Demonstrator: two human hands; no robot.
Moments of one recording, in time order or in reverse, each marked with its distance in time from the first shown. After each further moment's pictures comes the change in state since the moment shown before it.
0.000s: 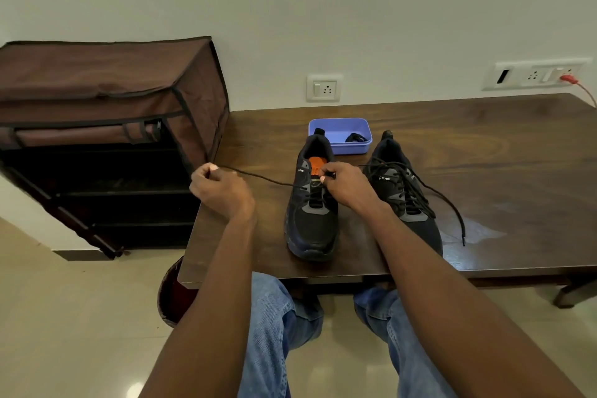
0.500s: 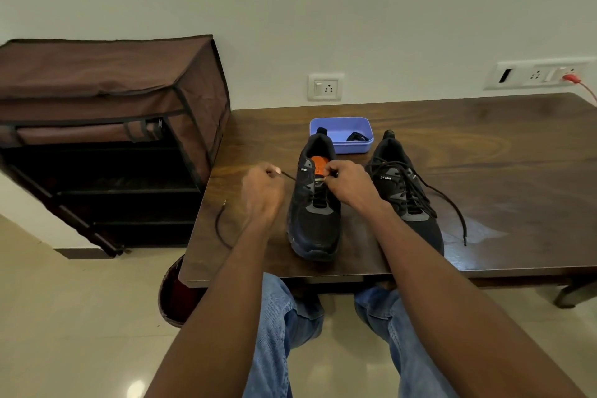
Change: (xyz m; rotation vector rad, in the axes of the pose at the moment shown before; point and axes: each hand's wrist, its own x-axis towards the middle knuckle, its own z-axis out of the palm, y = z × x) left_hand -0.032 0.000 0.001 0.717 -0.709 0.235; right_hand -0.001 -0.001 -0.002 -0.005 0.029 0.058
